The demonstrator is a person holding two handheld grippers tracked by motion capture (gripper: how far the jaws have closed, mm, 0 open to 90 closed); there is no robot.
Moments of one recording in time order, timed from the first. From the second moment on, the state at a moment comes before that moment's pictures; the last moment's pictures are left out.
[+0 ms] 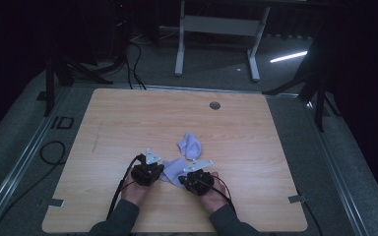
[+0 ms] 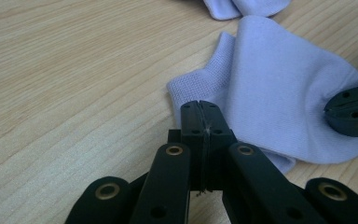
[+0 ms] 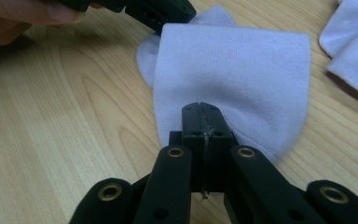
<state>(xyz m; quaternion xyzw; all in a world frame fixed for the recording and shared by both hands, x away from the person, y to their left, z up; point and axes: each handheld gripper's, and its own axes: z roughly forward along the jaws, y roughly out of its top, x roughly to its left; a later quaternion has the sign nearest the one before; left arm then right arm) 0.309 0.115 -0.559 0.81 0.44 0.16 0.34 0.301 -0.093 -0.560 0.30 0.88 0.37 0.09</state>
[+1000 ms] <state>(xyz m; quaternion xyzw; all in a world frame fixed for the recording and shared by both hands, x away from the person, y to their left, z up) 0.308 0.117 -0.560 0.81 0.44 0.16 0.35 0.295 -0.123 -0.558 0.31 0.88 0.36 0.07</state>
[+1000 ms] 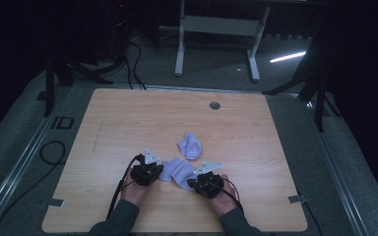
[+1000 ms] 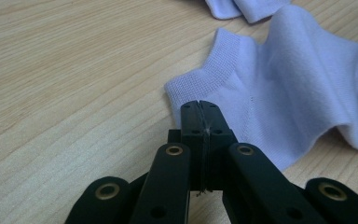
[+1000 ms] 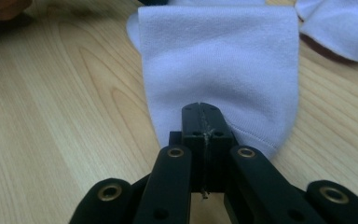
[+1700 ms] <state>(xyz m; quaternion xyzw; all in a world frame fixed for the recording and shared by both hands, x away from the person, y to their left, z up) 0.308 0.121 -0.559 0.81 0.44 0.16 0.34 0.304 -0.164 -0.555 0.34 0.87 0.36 0.08</state>
